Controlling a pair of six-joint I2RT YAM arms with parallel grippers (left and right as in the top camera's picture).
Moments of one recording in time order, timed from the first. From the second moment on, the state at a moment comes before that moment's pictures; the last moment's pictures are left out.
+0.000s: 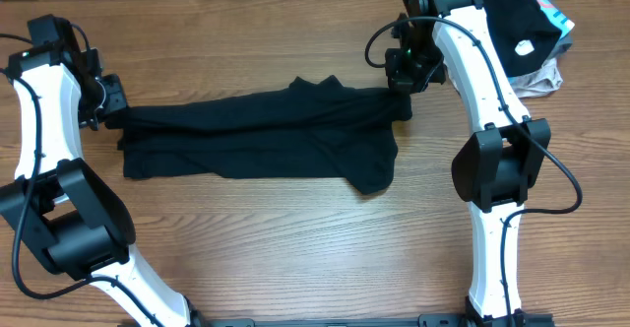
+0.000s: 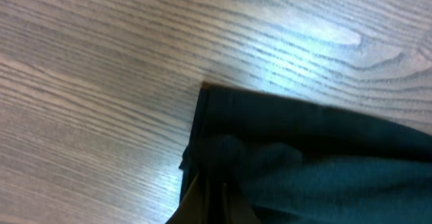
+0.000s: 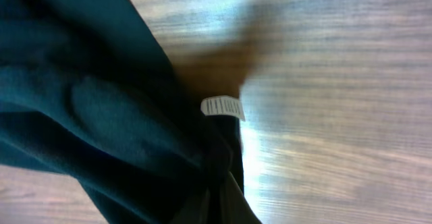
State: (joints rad) left arm 0.38 2.03 1.77 -1.08 -0.02 0.01; right arm 0.21 2.40 2.41 -1.61 -0.17 0.15
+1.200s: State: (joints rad) left arm 0.42 1.89 1.77 -0.88 0.36 0.16; right arm 0.21 2.26 2.41 -1.29 -0.30 0.05
